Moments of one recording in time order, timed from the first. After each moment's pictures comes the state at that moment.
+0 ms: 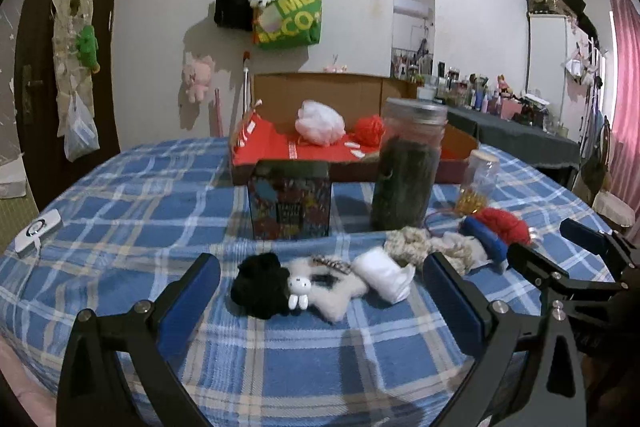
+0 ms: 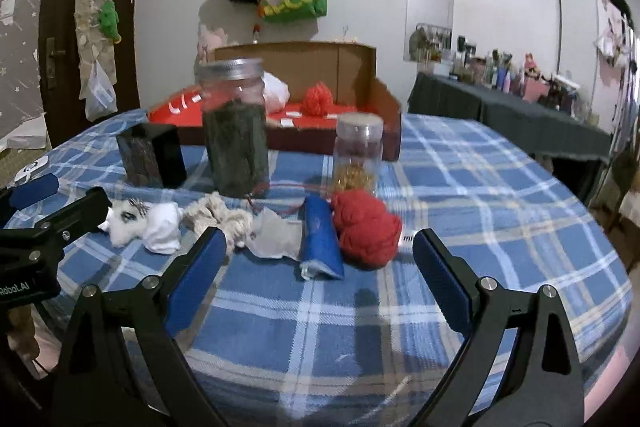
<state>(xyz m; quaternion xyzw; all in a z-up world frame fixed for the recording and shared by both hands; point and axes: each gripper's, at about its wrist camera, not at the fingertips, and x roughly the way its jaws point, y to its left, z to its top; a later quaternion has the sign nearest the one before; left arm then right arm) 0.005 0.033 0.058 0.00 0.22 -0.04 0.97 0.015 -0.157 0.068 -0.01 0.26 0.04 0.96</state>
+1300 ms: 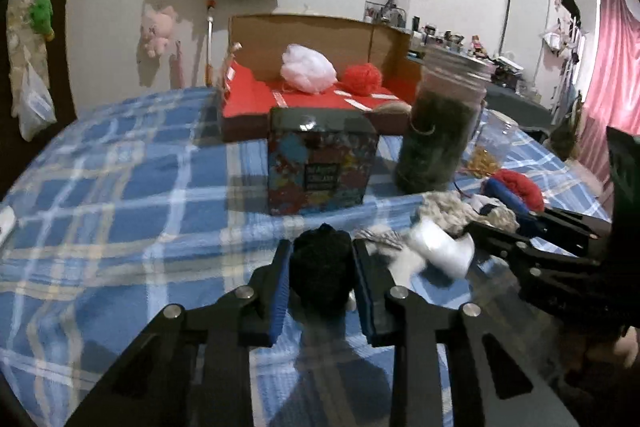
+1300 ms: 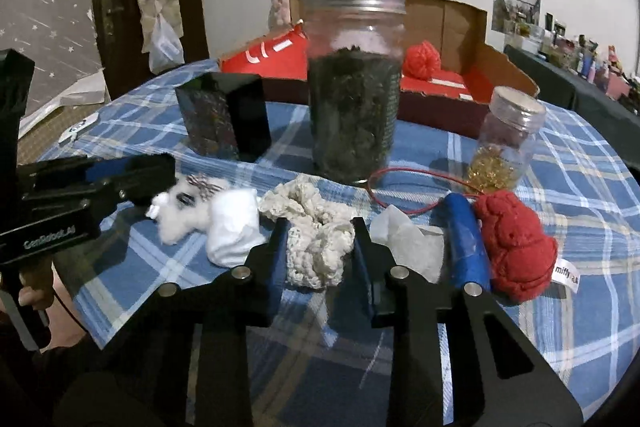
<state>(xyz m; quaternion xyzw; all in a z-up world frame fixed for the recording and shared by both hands) 0.058 0.084 0.036 -0.01 0.32 -0.13 0.94 0.060 -0.094 0.053 -0.03 0.33 0.18 0.93</state>
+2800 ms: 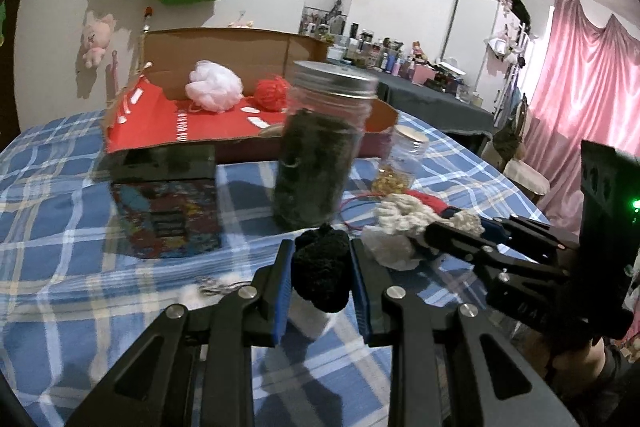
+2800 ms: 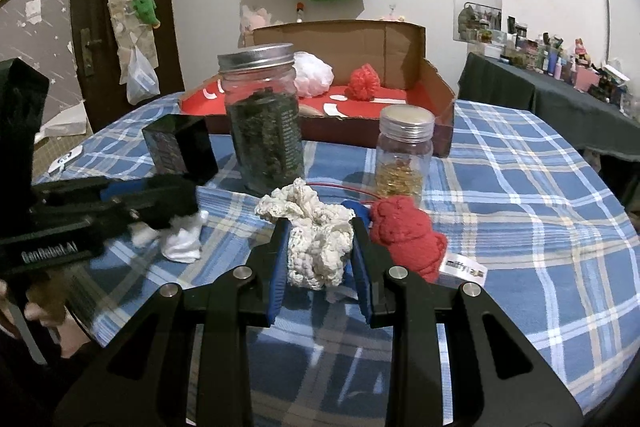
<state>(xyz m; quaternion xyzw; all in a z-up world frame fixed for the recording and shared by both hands) 0.060 0.011 0.056 -0.03 0.30 -0.24 0.92 0.043 -0.161 0.072 0.00 0.30 0.13 0.95</state>
